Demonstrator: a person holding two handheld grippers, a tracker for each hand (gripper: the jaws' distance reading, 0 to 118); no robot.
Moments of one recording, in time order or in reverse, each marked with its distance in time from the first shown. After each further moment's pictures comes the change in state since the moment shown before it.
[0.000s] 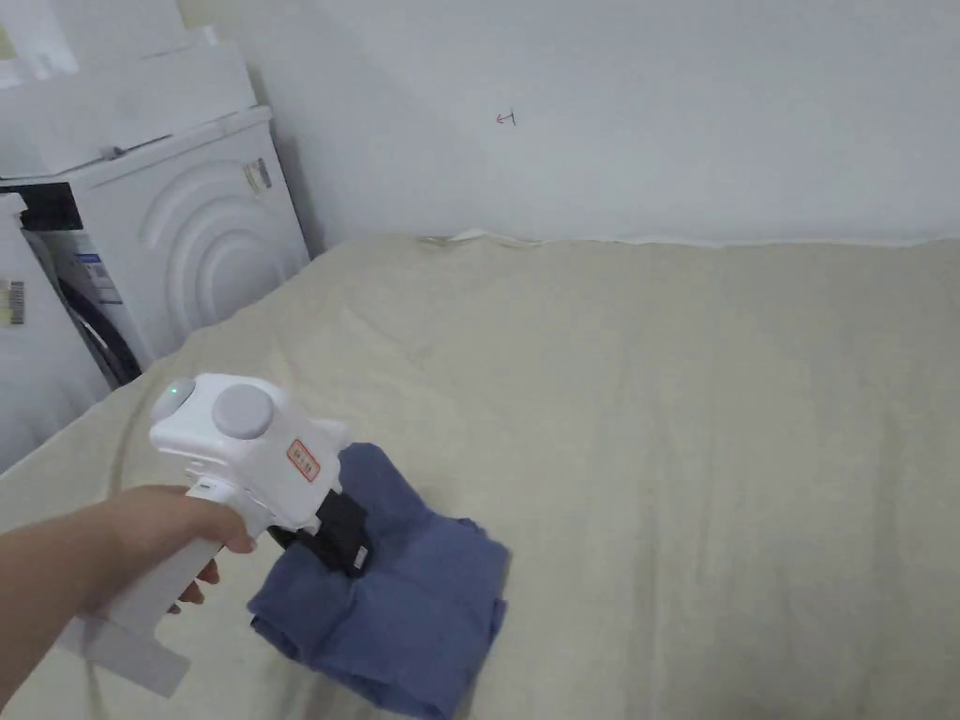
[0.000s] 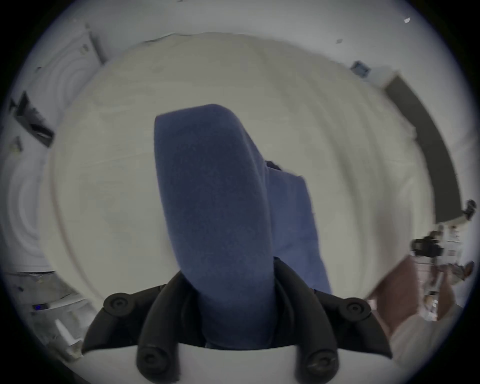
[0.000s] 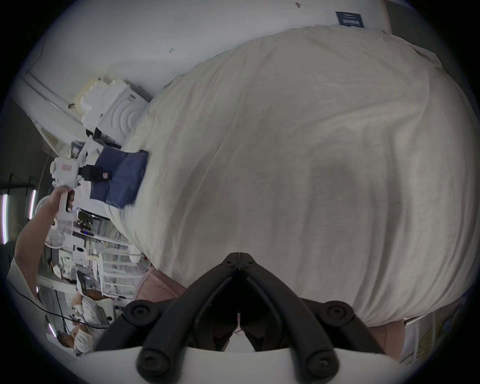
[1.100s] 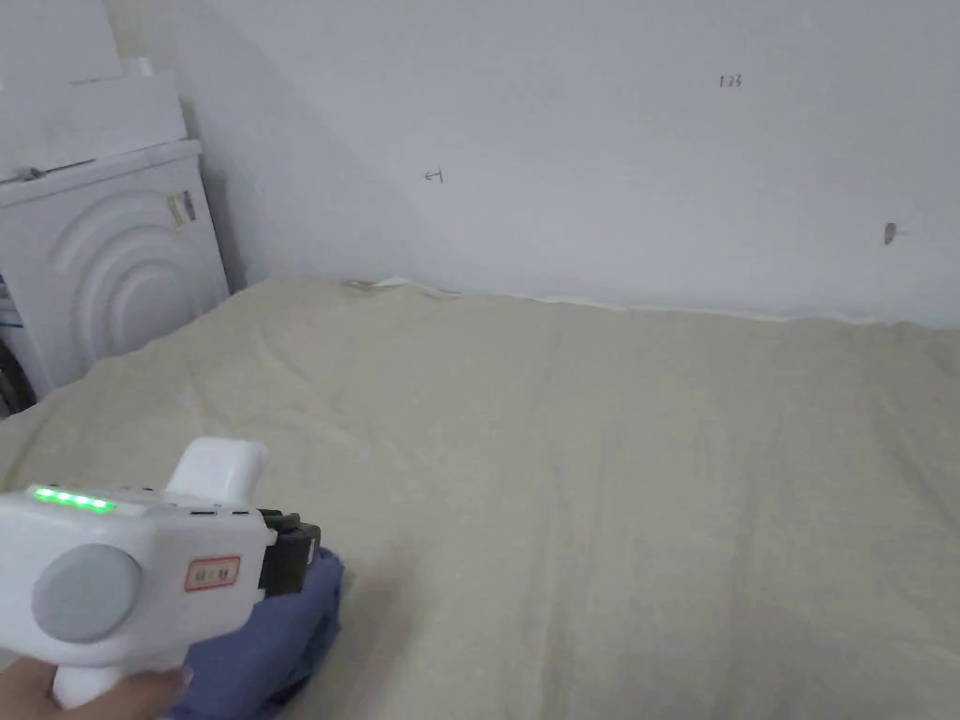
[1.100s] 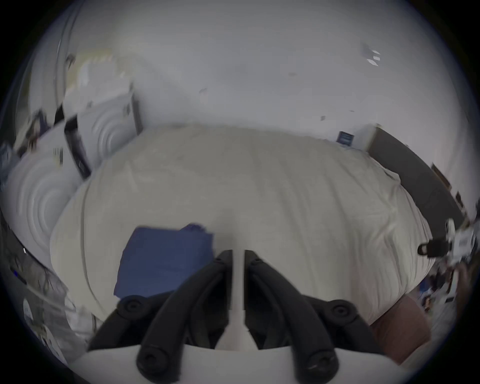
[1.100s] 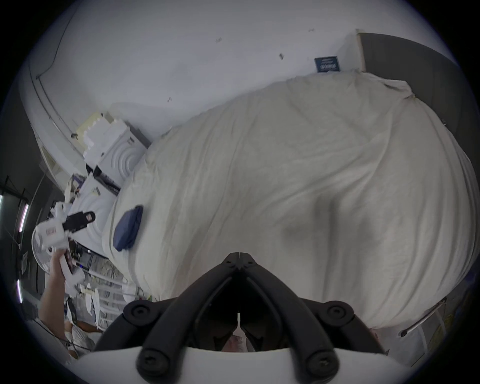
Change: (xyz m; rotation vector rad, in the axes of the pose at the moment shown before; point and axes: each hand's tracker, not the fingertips) left arm 0.149 -0.115 0.098 0.678 -0.013 0.015; right arm 0.013 0.009 0.109 0.345 -0.051 -0.057
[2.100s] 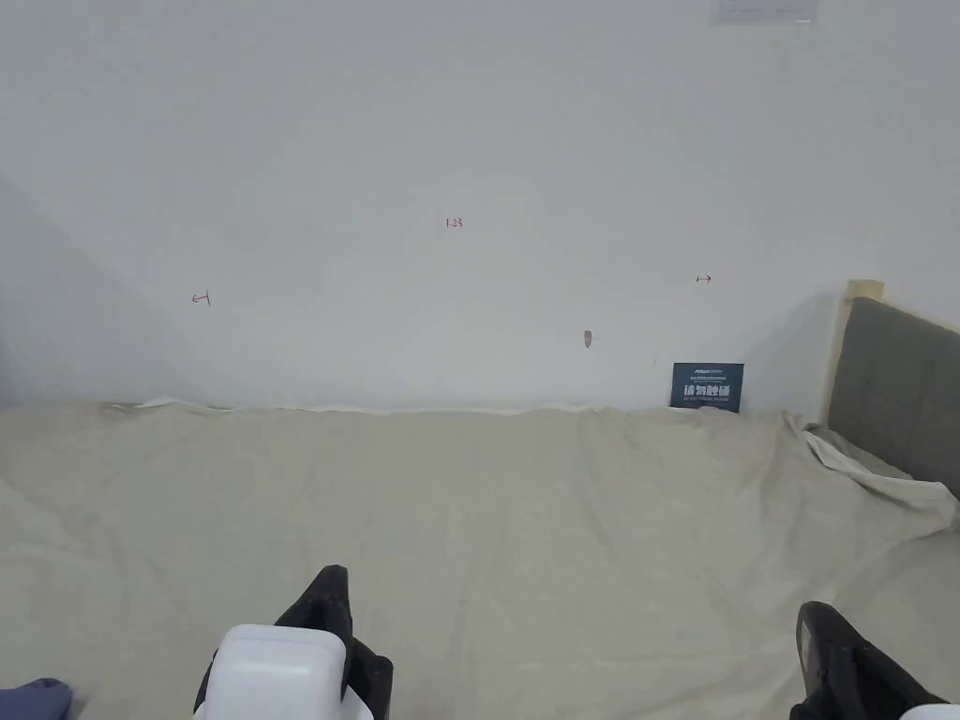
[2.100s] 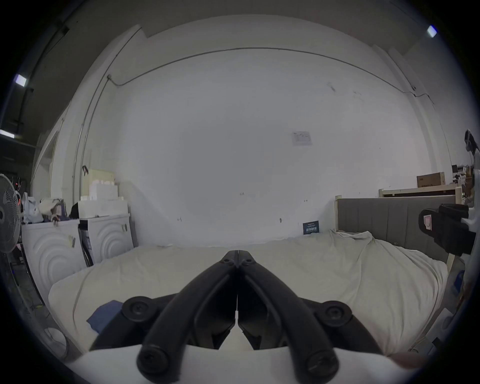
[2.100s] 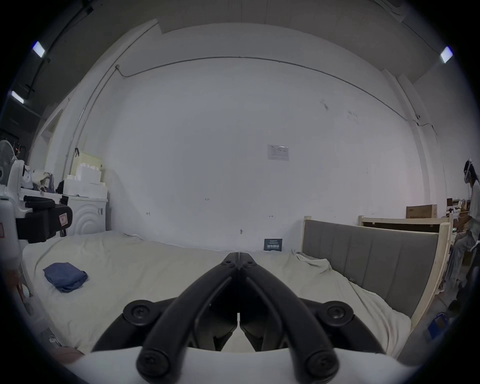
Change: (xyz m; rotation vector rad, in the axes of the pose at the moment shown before) left arm 0.284 -0.064 0.117 0.689 0.071 -0.081; right arm -0.044 -0.090 0.122 0.996 -0.355 0.436
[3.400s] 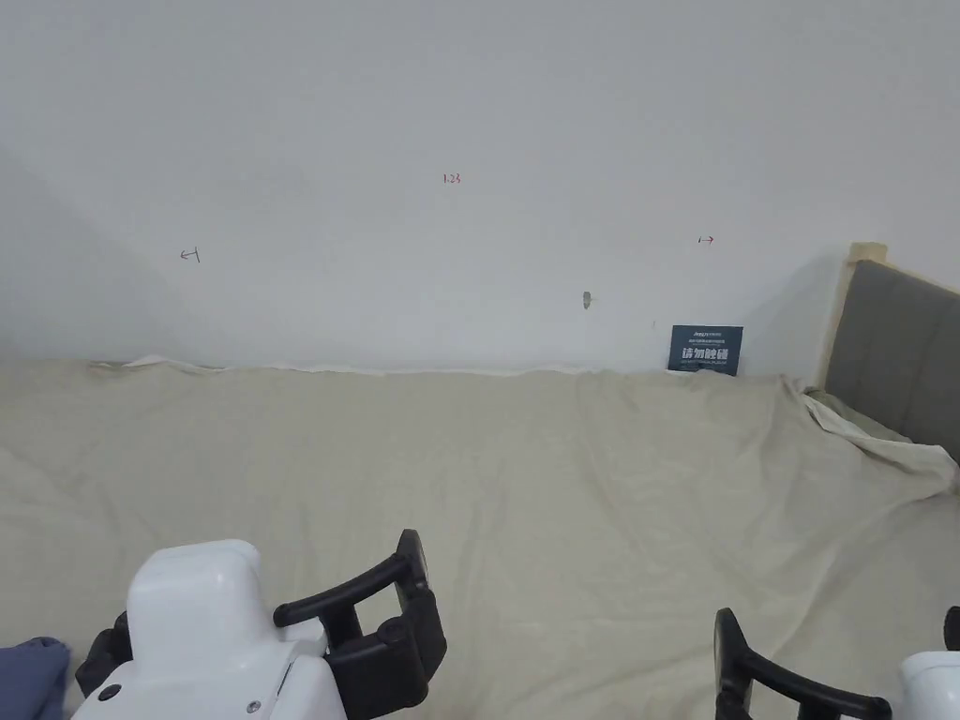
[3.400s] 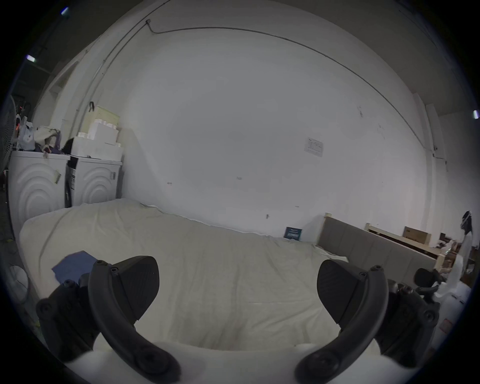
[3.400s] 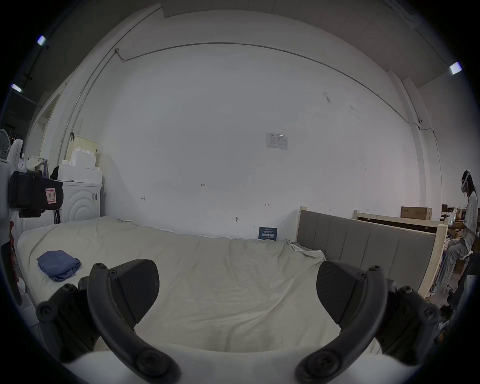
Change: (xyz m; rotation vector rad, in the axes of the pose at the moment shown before) left arm -0.032 0.007 -0.017 -0.100 -0.023 0.303; right arm -0.009 -0.002 -0.015 -0.084 -0.012 0.034
